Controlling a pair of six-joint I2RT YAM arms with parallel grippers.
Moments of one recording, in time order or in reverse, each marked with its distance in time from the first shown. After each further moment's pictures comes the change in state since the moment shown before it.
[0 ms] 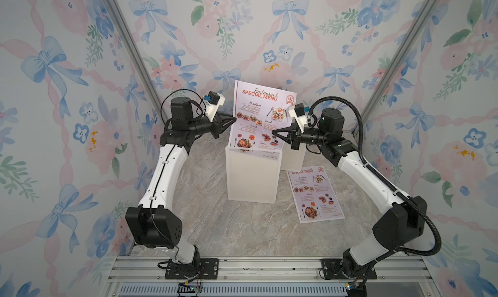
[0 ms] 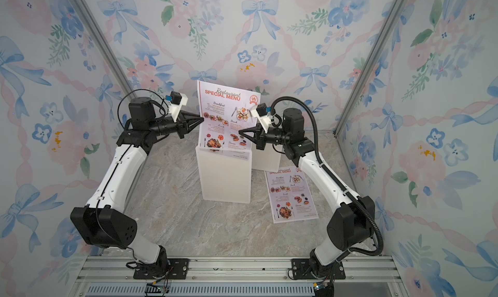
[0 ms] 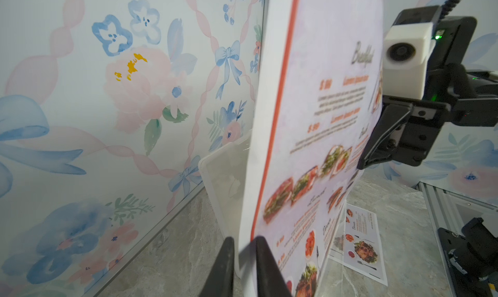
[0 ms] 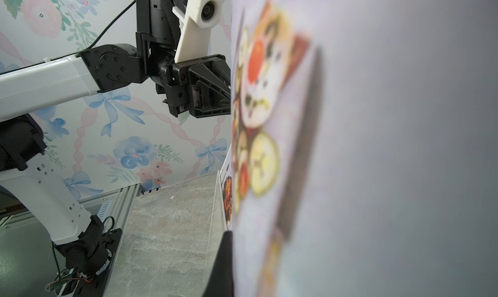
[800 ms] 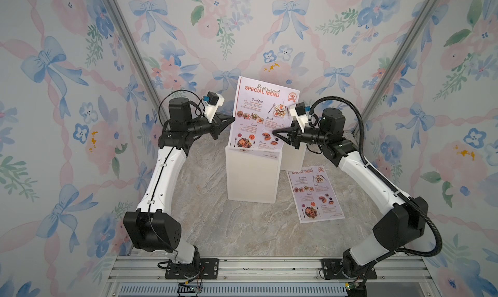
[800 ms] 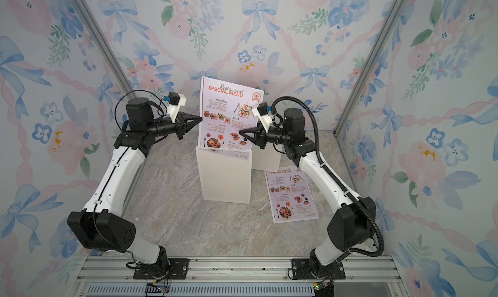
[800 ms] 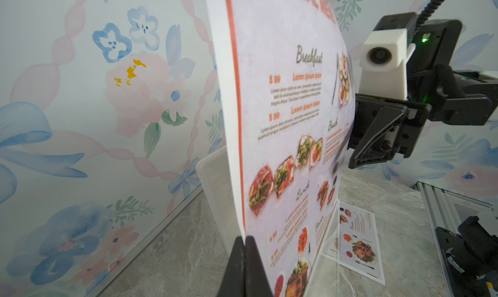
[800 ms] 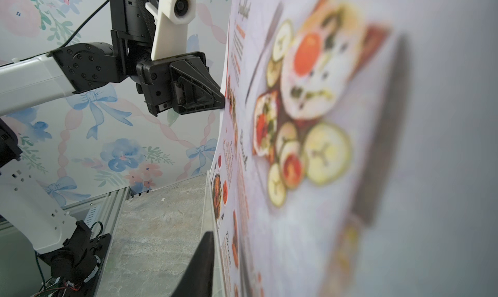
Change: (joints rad) left arm 0.002 -0.036 -0.022 0.001 0.002 0.000; right arm -0.011 -0.011 0.000 -0.010 0.054 -0.004
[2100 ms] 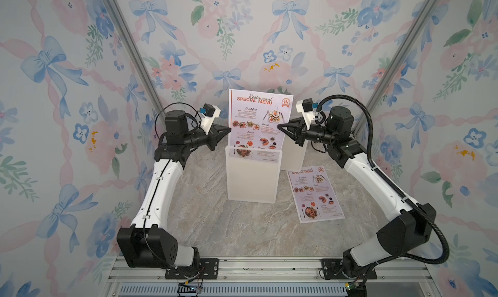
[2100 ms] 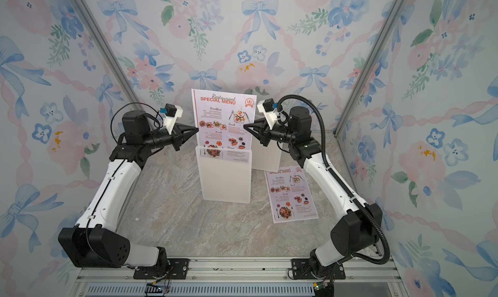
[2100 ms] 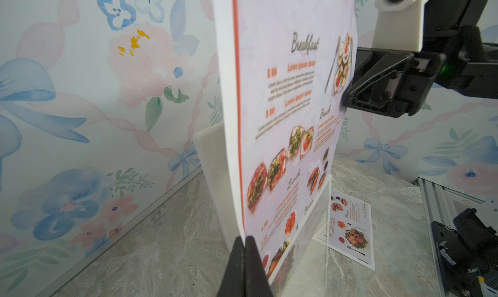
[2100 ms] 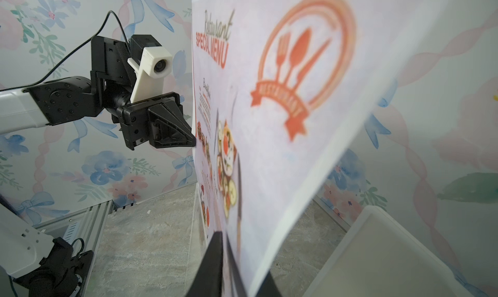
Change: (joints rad) left arm 0.029 -0.151 -0.221 0.018 -0.024 0.002; right arm -0.010 -0.047 0.000 0.006 0.060 0.019
